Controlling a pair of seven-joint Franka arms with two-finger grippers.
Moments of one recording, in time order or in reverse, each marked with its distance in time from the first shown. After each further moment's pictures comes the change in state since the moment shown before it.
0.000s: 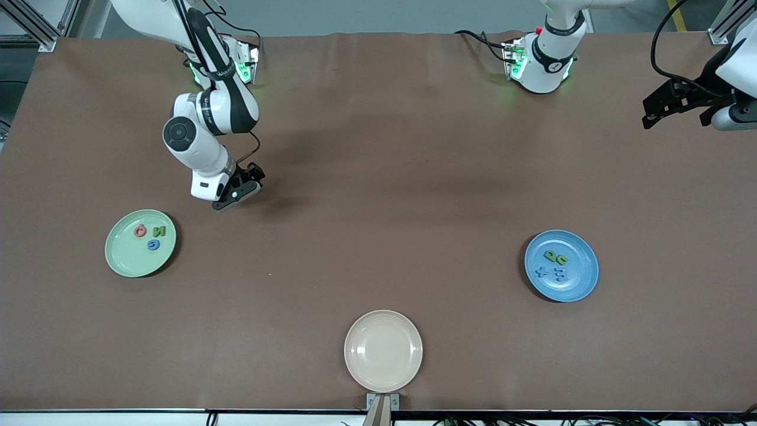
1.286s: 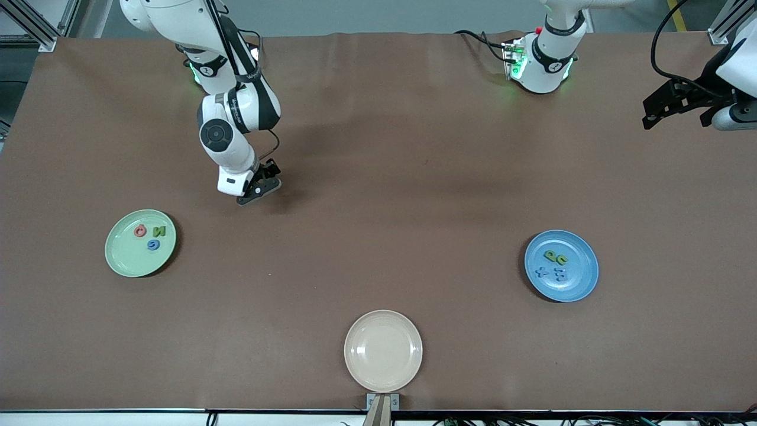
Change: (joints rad) left arm 0.000 0.000 0.000 0.000 0.000 0.005 0.000; right arm 0.117 0.095 -0.004 -0.008 0.000 0.012 0.130
